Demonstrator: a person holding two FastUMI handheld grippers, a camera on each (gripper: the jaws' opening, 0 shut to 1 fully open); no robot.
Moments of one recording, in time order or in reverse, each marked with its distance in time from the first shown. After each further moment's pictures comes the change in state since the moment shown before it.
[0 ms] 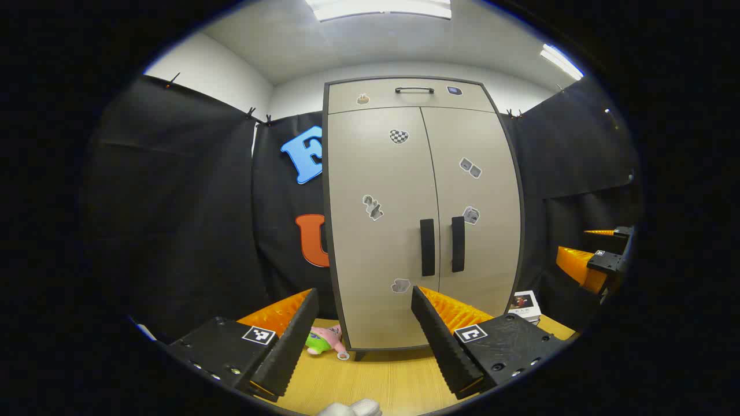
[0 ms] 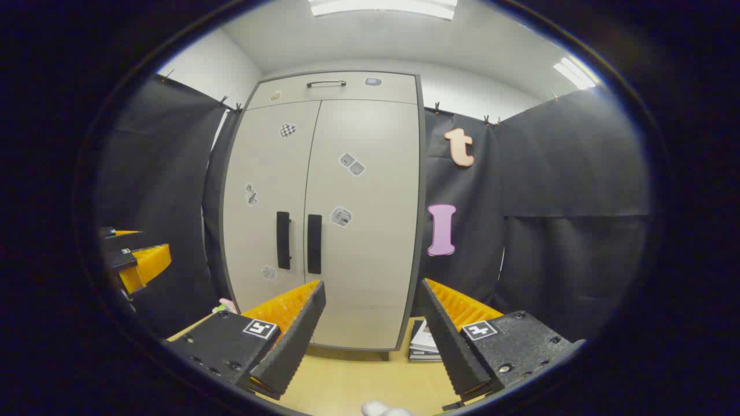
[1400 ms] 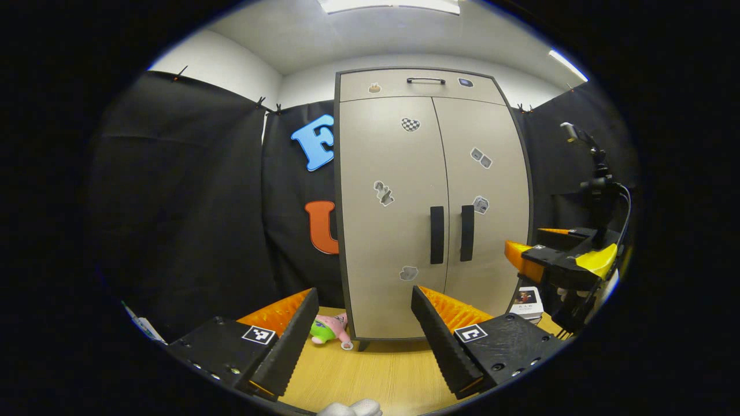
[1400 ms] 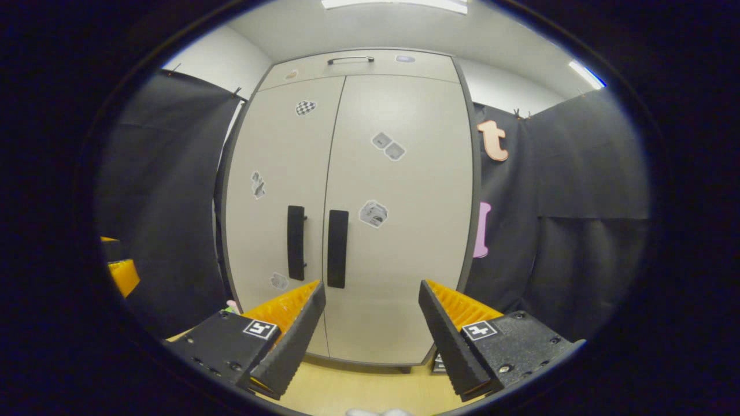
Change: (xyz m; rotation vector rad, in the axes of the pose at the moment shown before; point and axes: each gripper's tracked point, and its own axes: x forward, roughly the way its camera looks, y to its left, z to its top) left arm -0.012 0.008 -0.017 -0.020 0.062 0.053; right arm 0.116 0.063 -0.002 -0.021 0.021 0.114
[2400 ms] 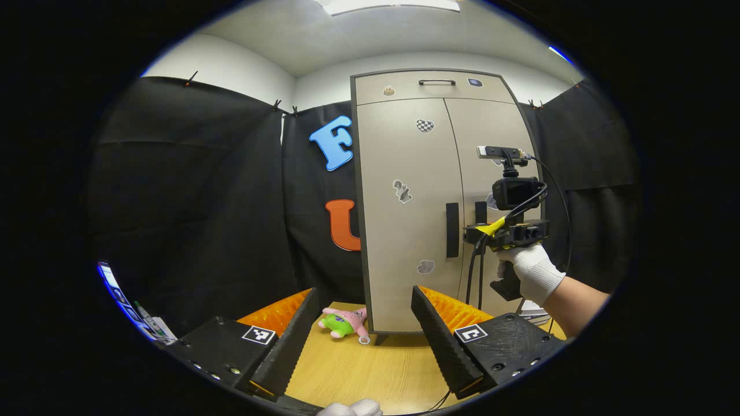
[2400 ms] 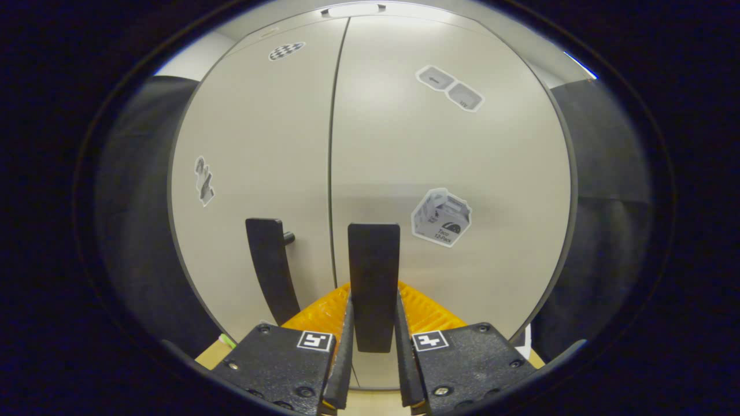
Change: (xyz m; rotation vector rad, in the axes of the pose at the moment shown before) left arm -0.032 0.022 -0.004 0.005 0.013 0.088; right arm 0.142 0.048 0.005 0.079 0.102 -0.043
